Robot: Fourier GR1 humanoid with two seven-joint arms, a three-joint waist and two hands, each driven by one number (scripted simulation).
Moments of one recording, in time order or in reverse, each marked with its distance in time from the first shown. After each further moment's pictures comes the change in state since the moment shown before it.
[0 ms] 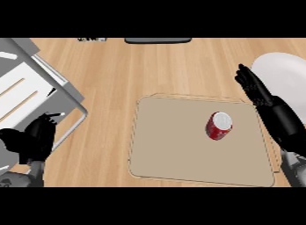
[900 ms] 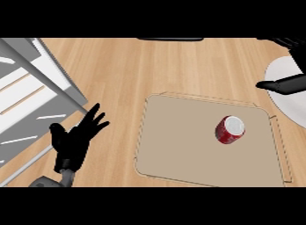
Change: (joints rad) left arm -0.005 -0.079 -0.199 0.022 0.056 0.011 0.188; right arm -0.447 -0.123 -0.201 0.599 -0.061 0.387 -0.280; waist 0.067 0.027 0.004
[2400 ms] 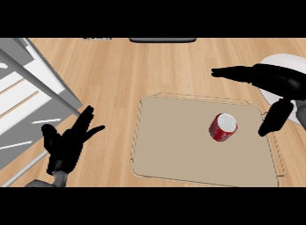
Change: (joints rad) left arm 0.046 -0.022 0.093 0.020 -0.034 -0.096 0.011; right arm 0.017 -0.089 0.316 -0.269 0.590 0.223 0.135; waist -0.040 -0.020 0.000
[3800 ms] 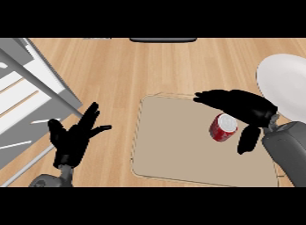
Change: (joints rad) left arm -0.030 -0.094 0.083 0.052 -0.070 -0.106 0.012; right arm 0.172 0.198 0.004 -0.113 0.353 -0.010 0.083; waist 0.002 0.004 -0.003
